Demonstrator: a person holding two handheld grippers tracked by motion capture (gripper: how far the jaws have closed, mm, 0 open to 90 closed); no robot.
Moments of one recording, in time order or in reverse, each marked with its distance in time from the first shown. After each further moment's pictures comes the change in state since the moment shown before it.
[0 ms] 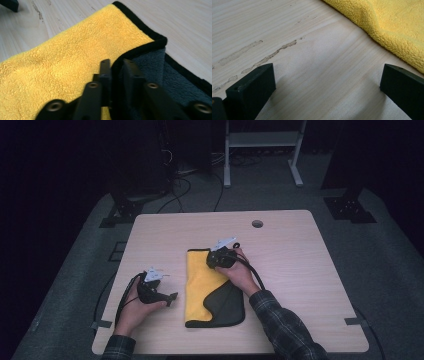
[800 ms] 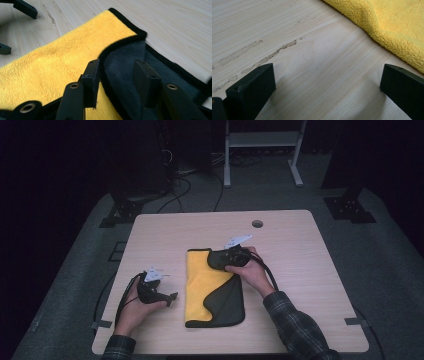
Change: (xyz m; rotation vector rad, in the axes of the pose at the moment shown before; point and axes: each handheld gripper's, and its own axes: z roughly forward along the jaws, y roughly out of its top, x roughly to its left) left arm 0.000 0.000 0.000 0.000 0.000 0.000; right arm -0.012 -0.010 -0.039 -0.049 0.044 0.017
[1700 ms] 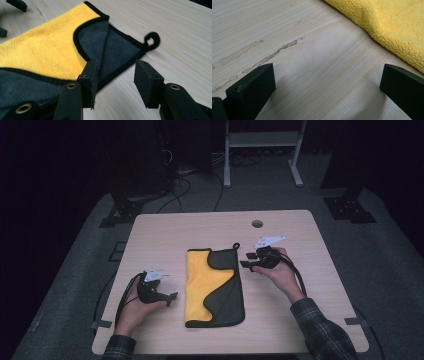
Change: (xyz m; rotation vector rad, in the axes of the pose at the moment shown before) left arm 0.000 0.000 0.000 0.003 0.002 -0.002; right arm -0.027 -0.036 -0.076 -0.031 -0.091 0.033
